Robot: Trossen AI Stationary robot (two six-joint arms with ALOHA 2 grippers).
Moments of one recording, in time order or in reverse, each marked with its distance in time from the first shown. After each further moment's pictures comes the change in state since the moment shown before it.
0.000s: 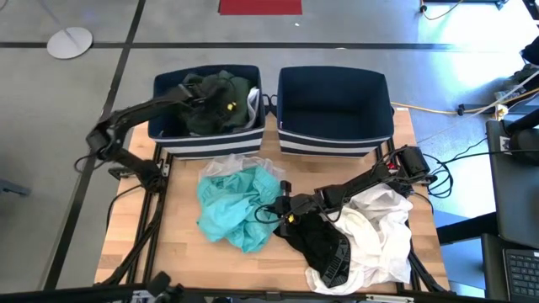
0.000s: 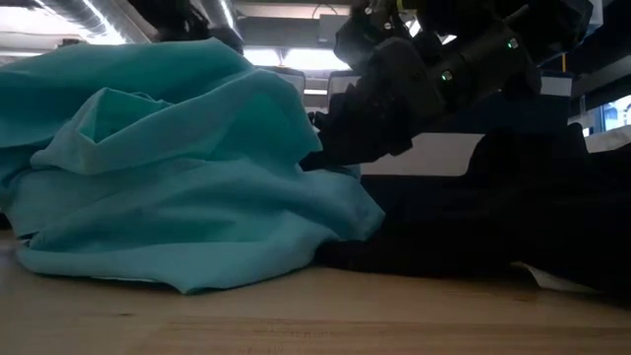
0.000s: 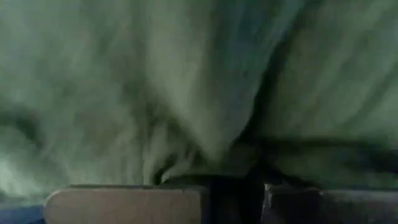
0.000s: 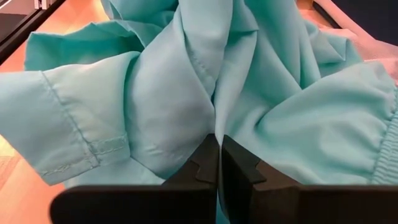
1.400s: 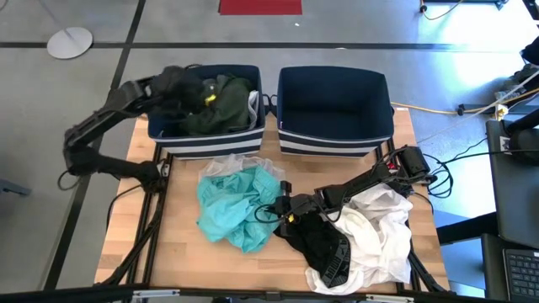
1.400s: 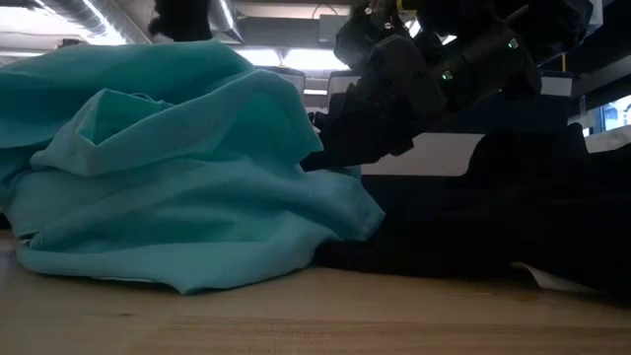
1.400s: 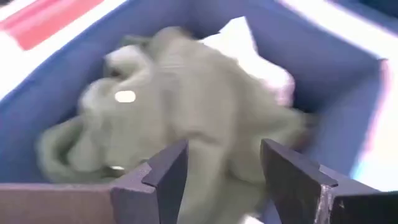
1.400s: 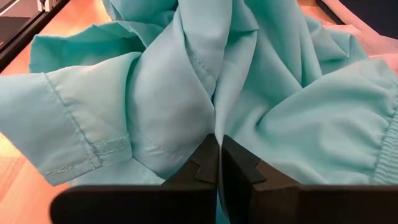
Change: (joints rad) left arm -0.182 -0.295 0.308 -0.274 0.216 -0.114; right arm 0.000 -0.001 0.000 -0.003 -0.010 0.019
